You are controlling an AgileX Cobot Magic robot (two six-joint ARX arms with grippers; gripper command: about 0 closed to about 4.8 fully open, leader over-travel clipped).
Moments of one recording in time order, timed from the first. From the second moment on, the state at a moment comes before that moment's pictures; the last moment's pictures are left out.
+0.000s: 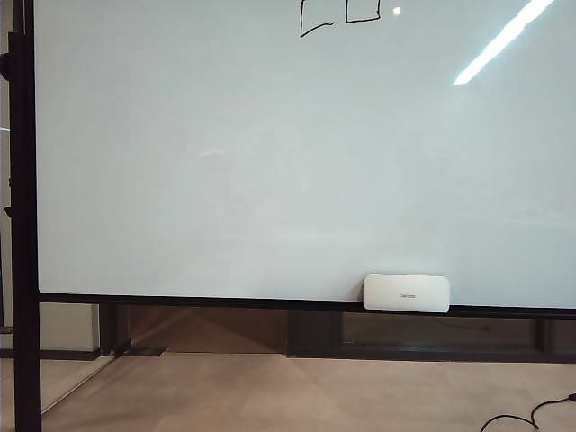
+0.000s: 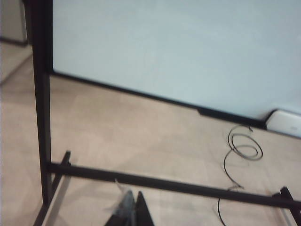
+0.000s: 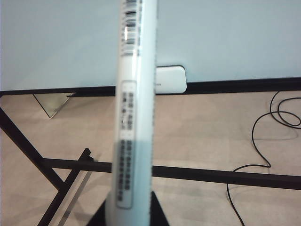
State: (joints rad) left arm 0.22 0.06 0.09 -0.19 0.35 -0.17; right arm -0.04 0.09 0.01 -0.10 -0.29 0.19
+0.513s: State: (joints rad) left arm 0.22 0.06 0.01 -0.13 0.36 -0.14; right arm -0.04 0.09 0.01 -0.11 -0.31 0.19
